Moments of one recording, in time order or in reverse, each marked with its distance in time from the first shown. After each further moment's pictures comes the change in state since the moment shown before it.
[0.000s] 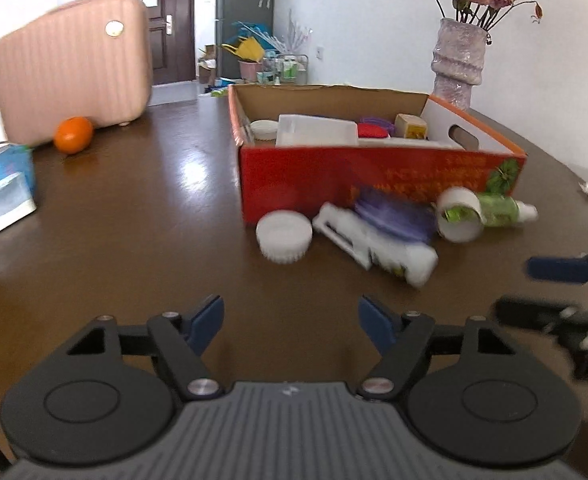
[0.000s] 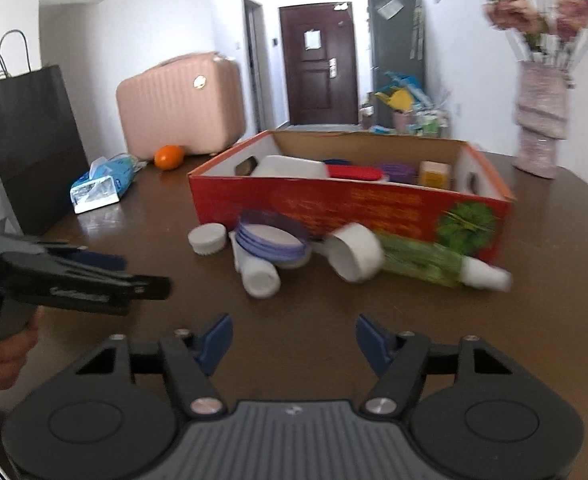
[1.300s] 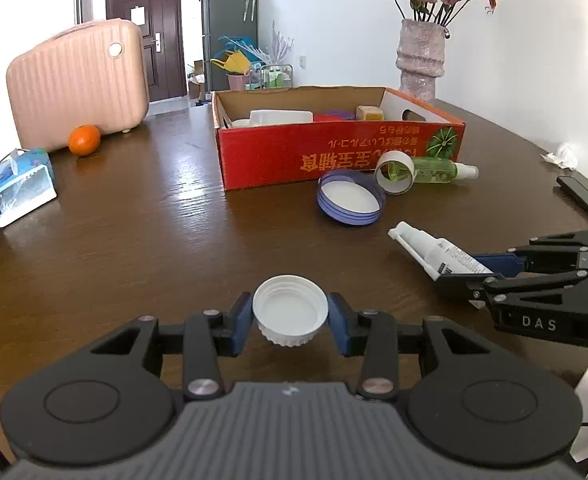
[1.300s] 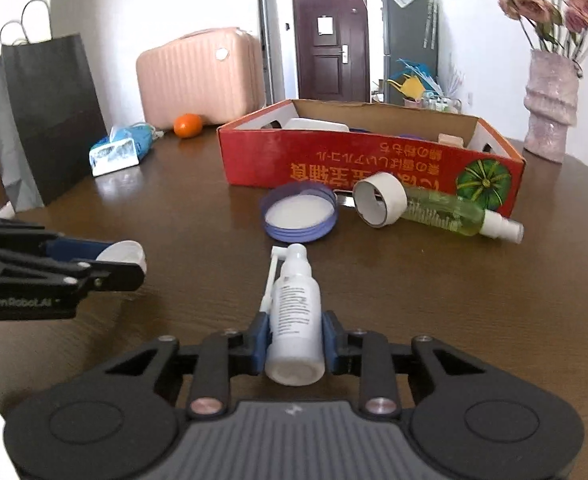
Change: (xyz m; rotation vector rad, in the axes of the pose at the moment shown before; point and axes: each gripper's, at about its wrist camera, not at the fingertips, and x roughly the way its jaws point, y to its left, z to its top) left arm -0.089 -0.033 -0.066 0.067 -0.046 0.005; right arm -0.026 0.022 -0.049 -0.025 0.032 0.005
